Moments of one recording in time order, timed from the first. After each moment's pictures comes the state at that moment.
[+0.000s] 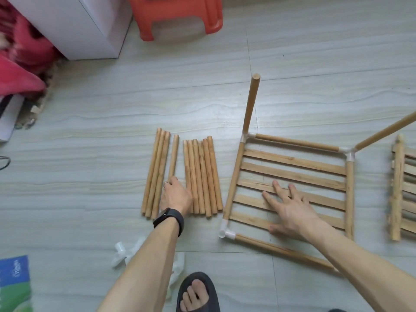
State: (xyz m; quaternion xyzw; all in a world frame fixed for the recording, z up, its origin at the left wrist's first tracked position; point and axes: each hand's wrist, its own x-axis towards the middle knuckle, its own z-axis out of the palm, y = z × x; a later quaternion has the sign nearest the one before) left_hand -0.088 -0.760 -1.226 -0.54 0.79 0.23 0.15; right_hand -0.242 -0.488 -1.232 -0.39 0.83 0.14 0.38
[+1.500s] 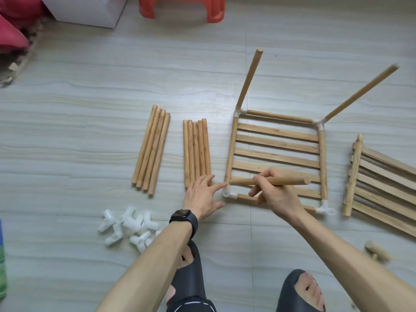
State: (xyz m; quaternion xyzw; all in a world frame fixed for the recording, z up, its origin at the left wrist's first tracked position) left_hand -0.056 -0.667 -1.227 -0.20 0.92 0.26 0.19; right_hand -0.181 -0.495 -1.132 -0.10 0.83 -0.44 0.34
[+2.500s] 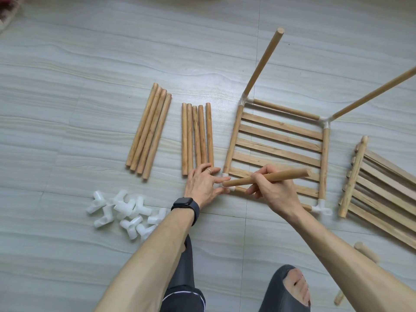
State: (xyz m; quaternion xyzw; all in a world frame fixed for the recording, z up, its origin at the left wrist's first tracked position) left_hand -0.066 -0.659 -1.262 -0.24 0.90 0.34 0.11; right_hand -0.180 -0.500 -1.140 -0.13 0.83 -0.43 0.33
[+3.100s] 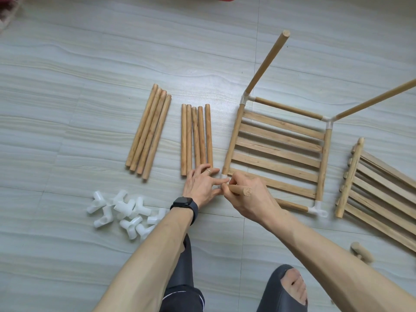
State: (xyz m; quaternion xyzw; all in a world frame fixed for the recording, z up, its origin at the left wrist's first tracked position) left_hand -0.064 -0.662 -1.251 -0.20 0.92 0.29 0.14; right_hand -0.154 -0.524 -1.148 -0.39 0.86 -0.15 0.29
